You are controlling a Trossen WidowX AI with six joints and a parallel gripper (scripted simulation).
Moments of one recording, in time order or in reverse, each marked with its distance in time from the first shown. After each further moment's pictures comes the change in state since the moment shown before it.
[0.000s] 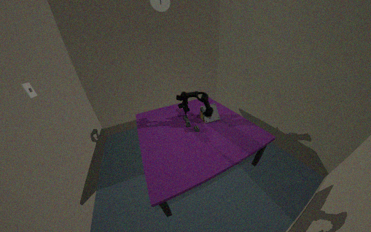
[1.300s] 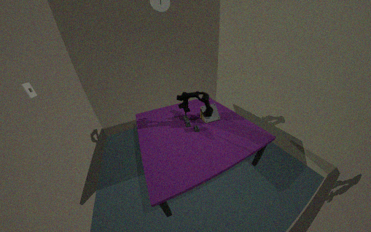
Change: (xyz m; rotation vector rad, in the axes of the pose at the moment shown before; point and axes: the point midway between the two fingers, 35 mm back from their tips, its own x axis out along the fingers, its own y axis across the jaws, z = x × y) arm 0.003 0.000 -0.002 -0.009 -0.027 -0.017
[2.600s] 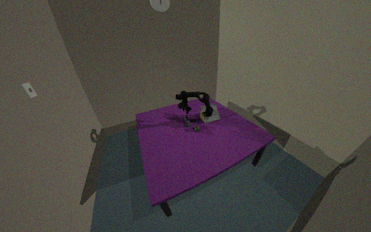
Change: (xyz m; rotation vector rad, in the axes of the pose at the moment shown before) arm -0.028 0.027 0.011 -0.294 0.029 0.007
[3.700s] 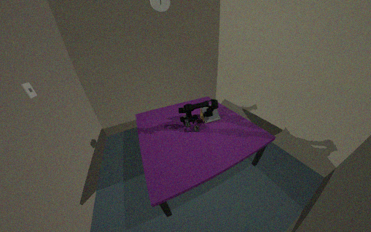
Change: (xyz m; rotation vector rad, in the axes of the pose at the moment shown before) arm 0.076 0.136 0.031 -1.272 -0.011 0.030
